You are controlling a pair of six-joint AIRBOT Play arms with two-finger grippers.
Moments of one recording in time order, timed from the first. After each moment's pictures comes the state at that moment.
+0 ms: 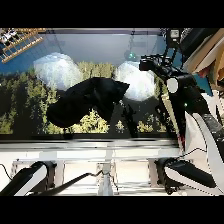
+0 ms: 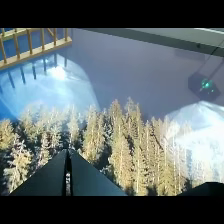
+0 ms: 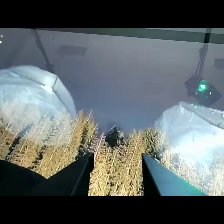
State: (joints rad) left arm 0.18 -1.03 1.40 1.57 -0.86 -1.60; right arm 0.23 -1.20 1.10 -1.47 0.31 1.58
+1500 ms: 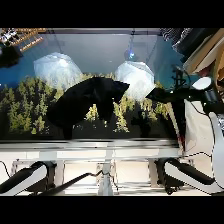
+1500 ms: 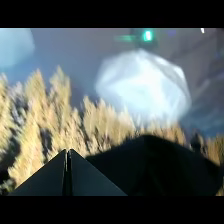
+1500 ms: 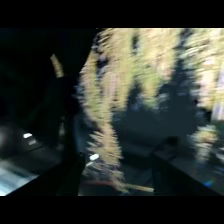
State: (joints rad) left arm 0.18 -1.19 1.40 1.25 -1.00 -1.57; right arm -0.14 -1.21 0.96 -0.85 1.22 1.24
